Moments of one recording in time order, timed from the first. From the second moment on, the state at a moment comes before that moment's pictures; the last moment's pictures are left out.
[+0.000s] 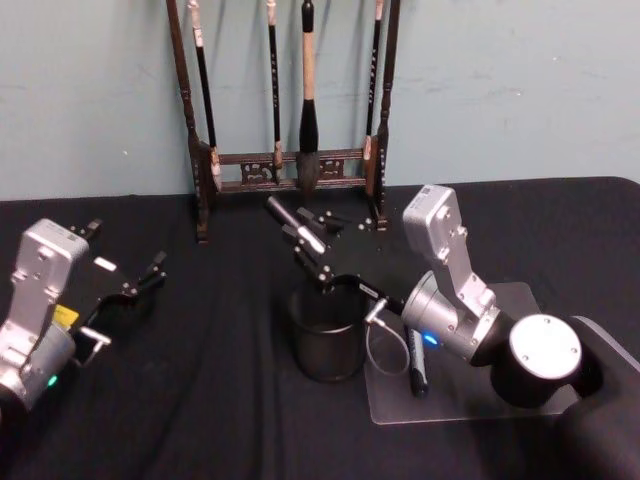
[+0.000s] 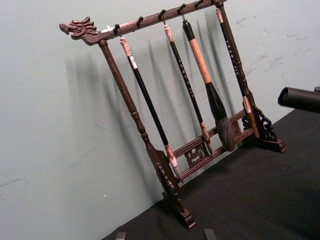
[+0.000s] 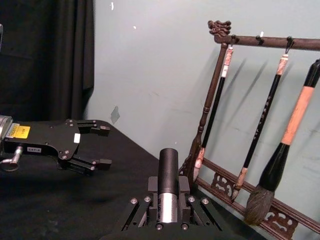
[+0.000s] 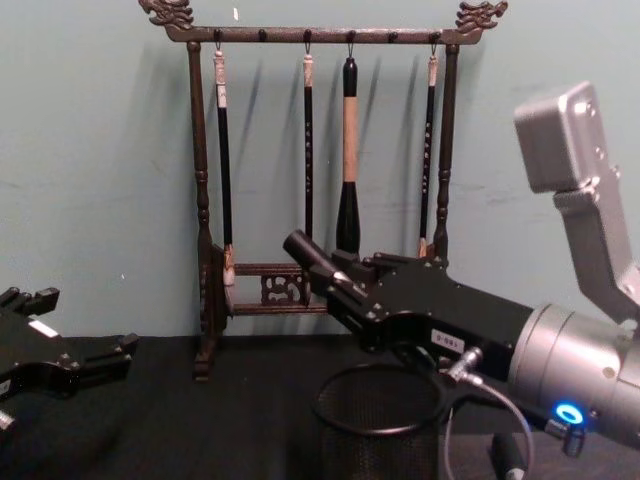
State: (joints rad) left arm -0.20 0.60 0.45 -1.41 -0.25 -0.12 0.03; right arm 0.40 0.20 -0.46 -1.18 0.21 -0.31 0.52
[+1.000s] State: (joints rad) left arm -0.20 0.60 0.45 -1.41 -0.25 -0.12 0.03; right arm 0.44 0.17 -0.48 -1.08 0.23 -0.32 0.54
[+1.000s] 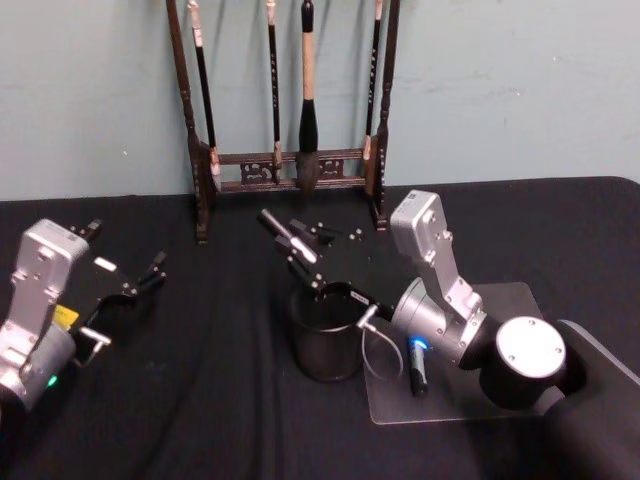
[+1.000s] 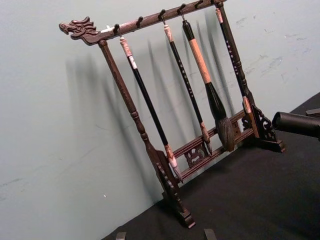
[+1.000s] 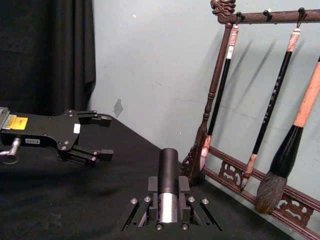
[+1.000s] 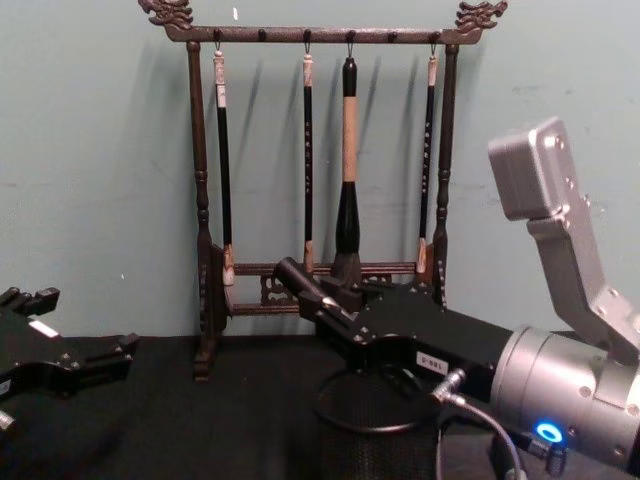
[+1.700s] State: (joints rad) left arm -0.20 0.60 0.45 -1.41 -0.25 -0.12 0.03; right arm 0.44 0.17 -0.48 -1.07 0.22 -0.32 0.54
